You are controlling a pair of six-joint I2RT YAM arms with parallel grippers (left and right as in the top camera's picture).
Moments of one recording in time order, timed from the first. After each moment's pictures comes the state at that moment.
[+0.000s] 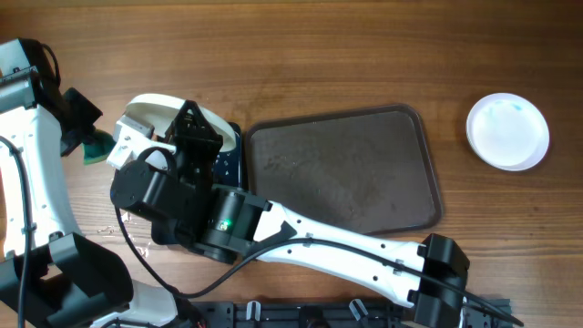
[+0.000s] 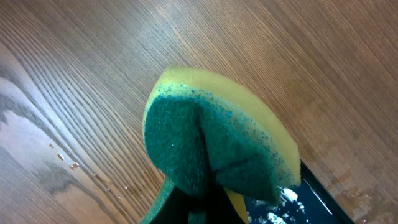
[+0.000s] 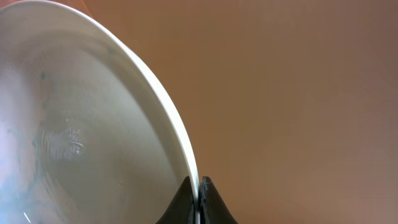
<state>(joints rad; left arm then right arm) 0.39 1.67 1.56 -1.13 -0.13 -0.46 1.26 1.95 1.85 -0.36 1.11 -0.67</state>
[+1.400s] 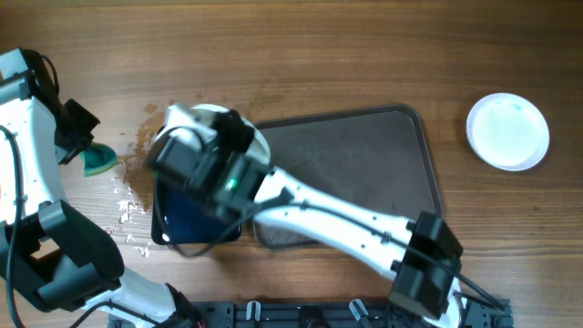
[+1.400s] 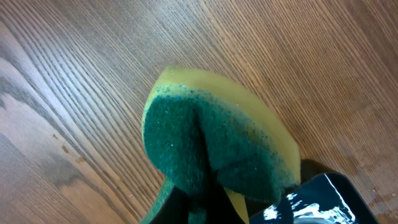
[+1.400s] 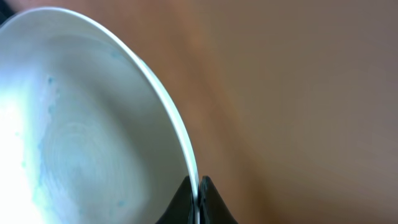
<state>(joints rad) 0.45 1.79 1.56 -1.15 -0.13 -0.46 1.11 2.01 1.86 -0.82 0.87 -0.26</state>
